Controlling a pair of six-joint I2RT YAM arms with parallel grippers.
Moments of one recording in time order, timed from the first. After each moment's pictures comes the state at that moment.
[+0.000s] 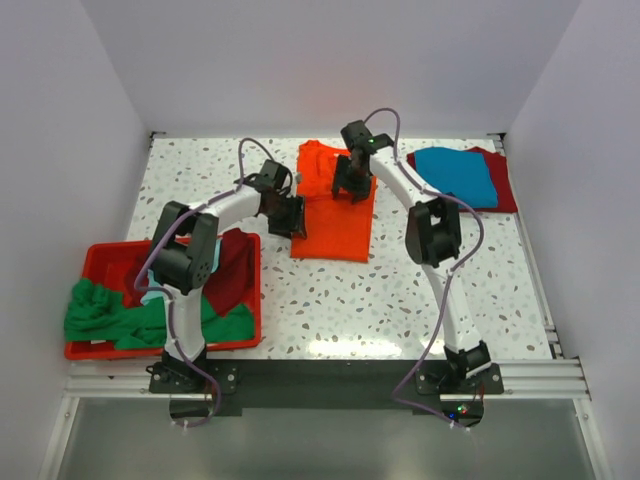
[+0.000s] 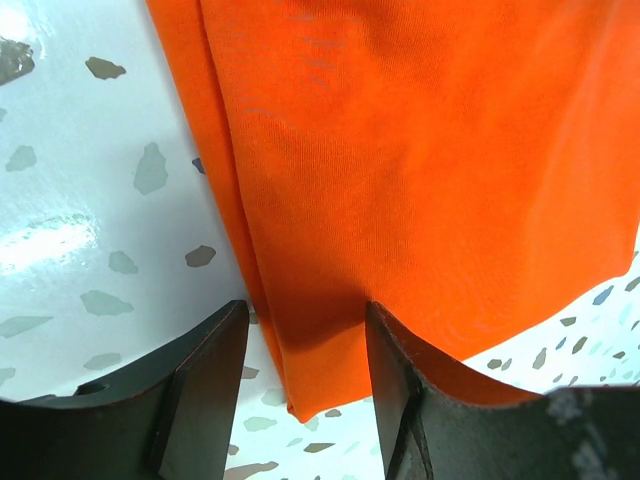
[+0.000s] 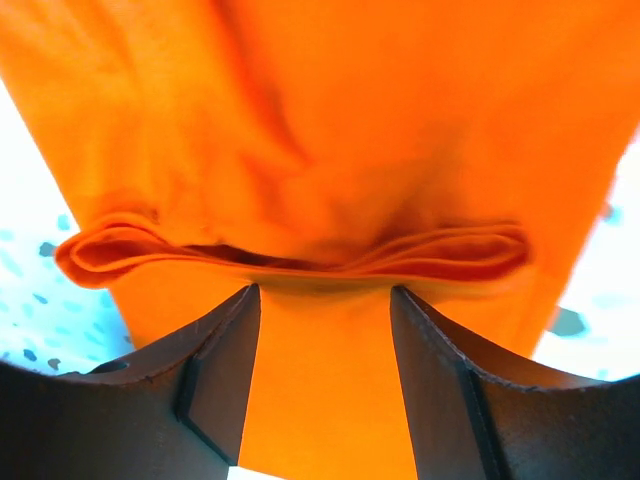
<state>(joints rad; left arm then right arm) -0.39 2.03 1.40 -0.51 0.28 -0.32 0.43 2.52 2.38 -1.02 -0.03 0.60</state>
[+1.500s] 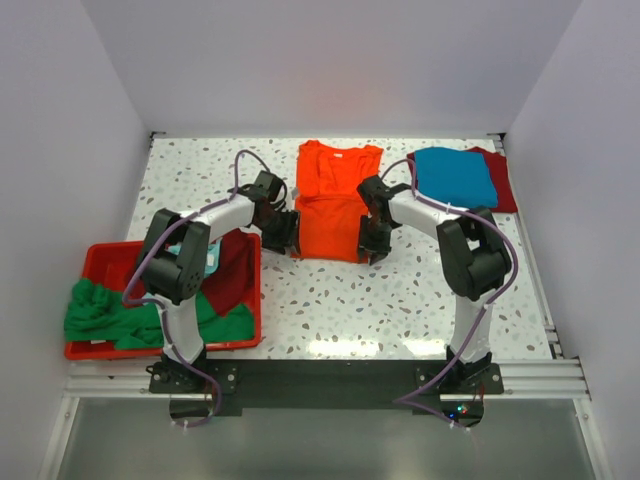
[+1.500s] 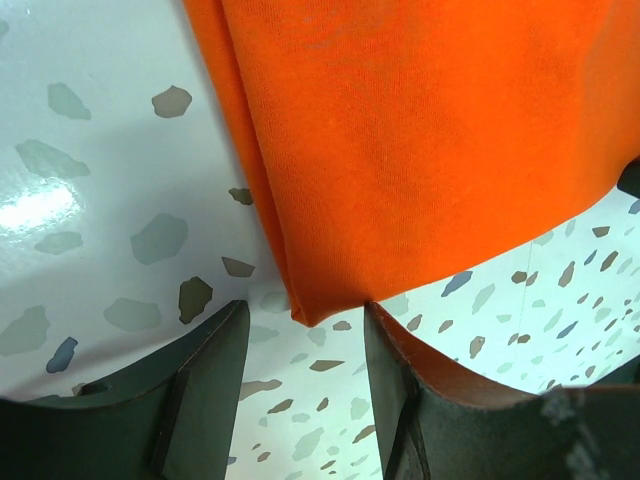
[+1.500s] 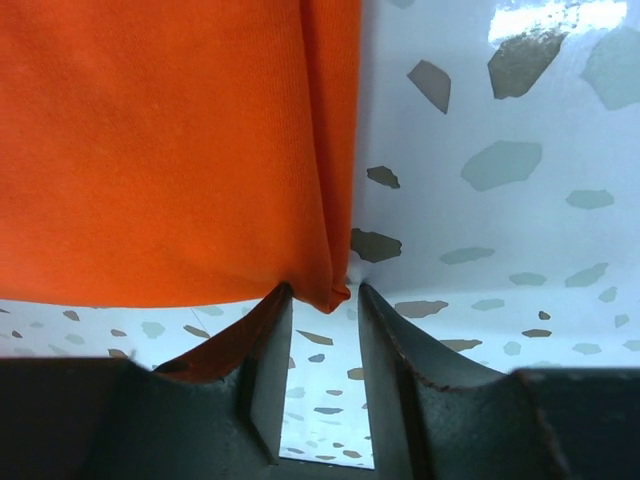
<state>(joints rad) -0.40 1.92 1.26 -0.56 0.33 -0.28 0.46 1.98 1.37 -0.81 -0.07 0.64</state>
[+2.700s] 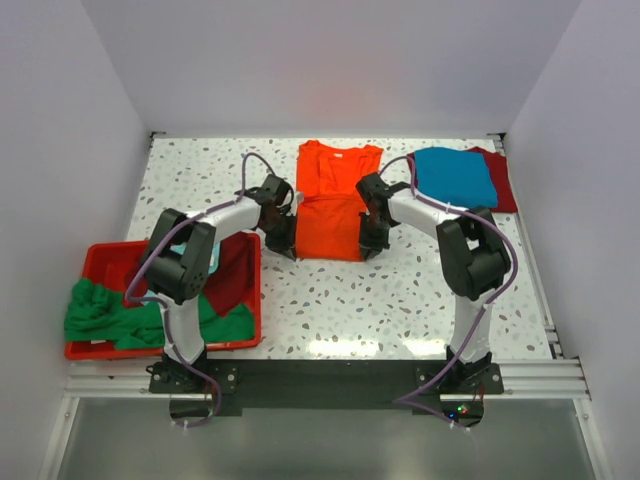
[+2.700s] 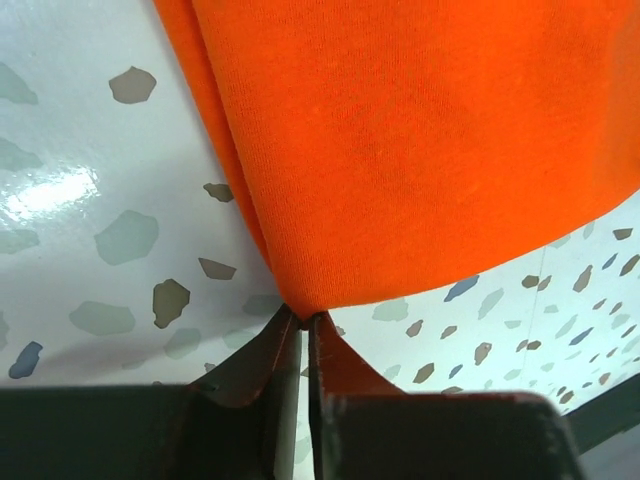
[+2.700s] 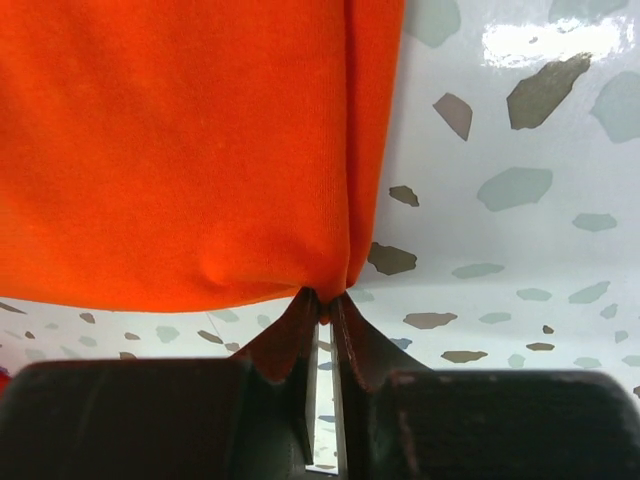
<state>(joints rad) -0.43 1.93 1.26 -0.57 0.29 -0.30 0.46 1.98 1.38 -0.78 -0.07 0.61</state>
